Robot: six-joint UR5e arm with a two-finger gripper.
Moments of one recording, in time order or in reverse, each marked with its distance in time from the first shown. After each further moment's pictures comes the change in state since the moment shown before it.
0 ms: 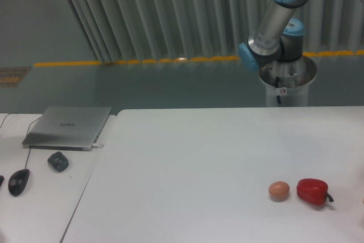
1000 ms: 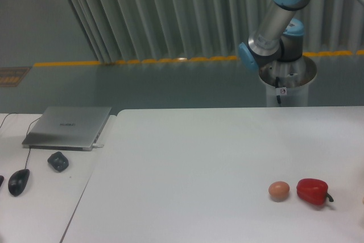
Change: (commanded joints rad) arm 0.023 -0.034 -0.051 0.169 0.091 0.252
